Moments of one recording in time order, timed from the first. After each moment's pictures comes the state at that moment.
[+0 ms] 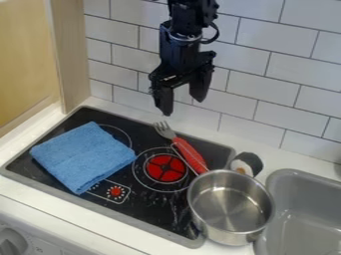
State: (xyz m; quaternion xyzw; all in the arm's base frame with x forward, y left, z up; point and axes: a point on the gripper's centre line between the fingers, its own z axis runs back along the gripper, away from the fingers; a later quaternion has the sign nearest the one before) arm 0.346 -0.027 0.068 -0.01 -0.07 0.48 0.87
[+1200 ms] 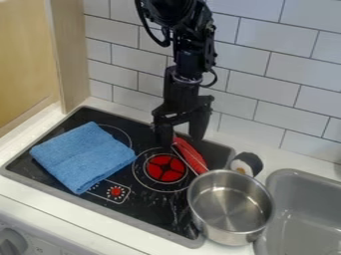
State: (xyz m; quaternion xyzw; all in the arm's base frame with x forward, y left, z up) arm 0.344 -0.026 0.008 0.03 0.01 0.46 0.89
